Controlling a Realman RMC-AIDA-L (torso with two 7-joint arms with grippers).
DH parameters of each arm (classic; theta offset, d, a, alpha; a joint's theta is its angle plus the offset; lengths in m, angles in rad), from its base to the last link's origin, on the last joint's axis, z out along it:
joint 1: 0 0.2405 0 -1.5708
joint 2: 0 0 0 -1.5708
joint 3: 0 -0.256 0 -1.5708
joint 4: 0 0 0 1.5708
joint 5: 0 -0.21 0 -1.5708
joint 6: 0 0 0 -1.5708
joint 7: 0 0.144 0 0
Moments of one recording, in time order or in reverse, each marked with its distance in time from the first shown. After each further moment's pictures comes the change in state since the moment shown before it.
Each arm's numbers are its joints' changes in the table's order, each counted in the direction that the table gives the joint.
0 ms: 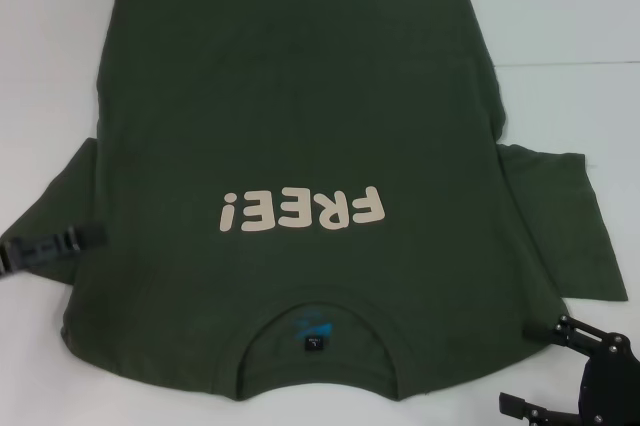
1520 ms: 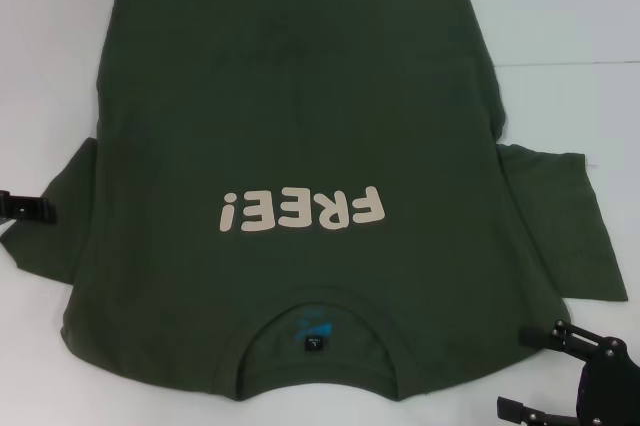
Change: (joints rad) left arm -0.257 0.093 -0.193 0.049 -0.515 0.467 -0.474; right arm 0.006 -0.001 0.003 0.000 0.015 0.002 0.046
